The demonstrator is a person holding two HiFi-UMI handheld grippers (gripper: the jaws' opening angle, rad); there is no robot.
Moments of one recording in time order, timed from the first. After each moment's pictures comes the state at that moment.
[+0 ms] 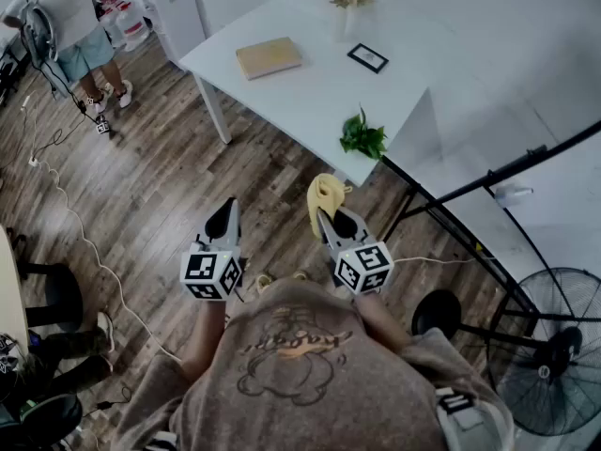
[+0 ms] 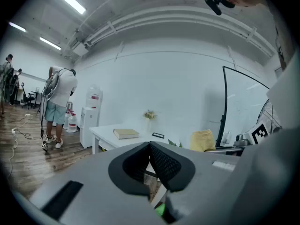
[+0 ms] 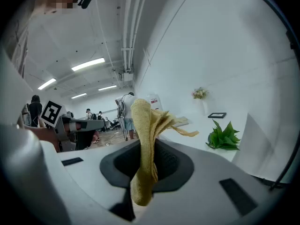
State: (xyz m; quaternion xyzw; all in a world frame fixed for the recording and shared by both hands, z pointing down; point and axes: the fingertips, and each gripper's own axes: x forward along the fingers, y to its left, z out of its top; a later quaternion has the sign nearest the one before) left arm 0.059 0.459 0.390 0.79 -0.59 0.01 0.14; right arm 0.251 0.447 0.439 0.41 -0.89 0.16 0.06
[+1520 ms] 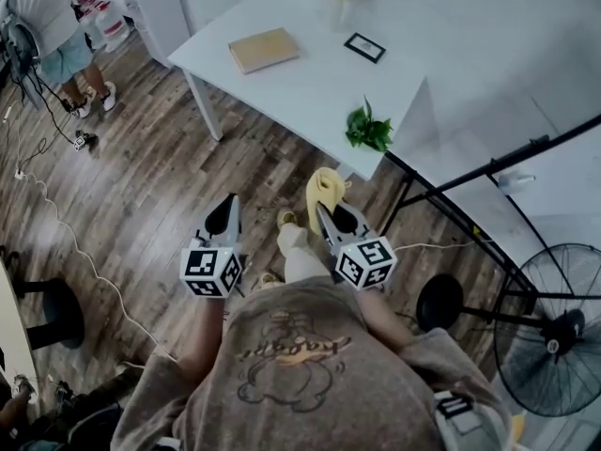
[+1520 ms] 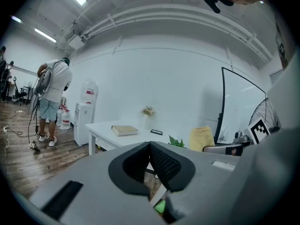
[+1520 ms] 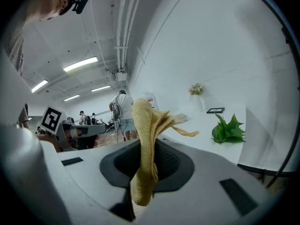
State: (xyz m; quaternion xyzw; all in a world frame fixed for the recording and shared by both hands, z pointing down) left arm 0.016 0.425 0.418 0.81 -0.56 0.02 0.16; right arm 0.205 0.426 0.454 0.44 -0.87 0.19 0.06
